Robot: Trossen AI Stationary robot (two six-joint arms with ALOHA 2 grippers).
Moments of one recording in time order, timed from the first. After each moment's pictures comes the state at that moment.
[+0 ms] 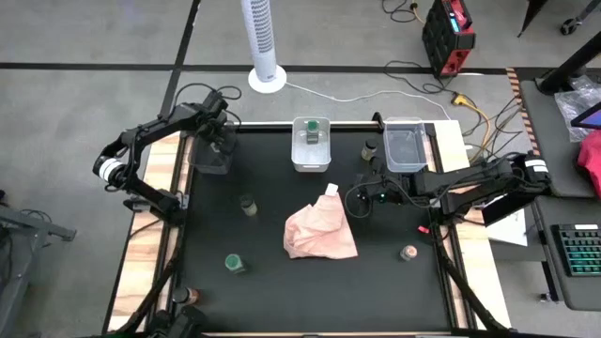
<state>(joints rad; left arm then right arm) 1.03 1.48 0.99 -0.80 -0.17 0.00 -0.03 1.22 0.62 -0.19 0.36 0.05</state>
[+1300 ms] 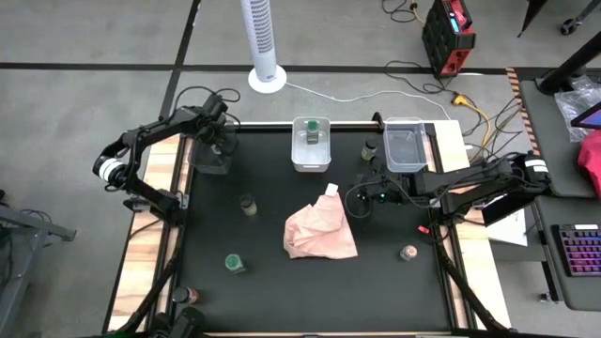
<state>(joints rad) 1.04 1.48 0.94 -0.74 -0.17 -0.07 -0.03 1.22 0.62 -0.19 0.36 0.05</state>
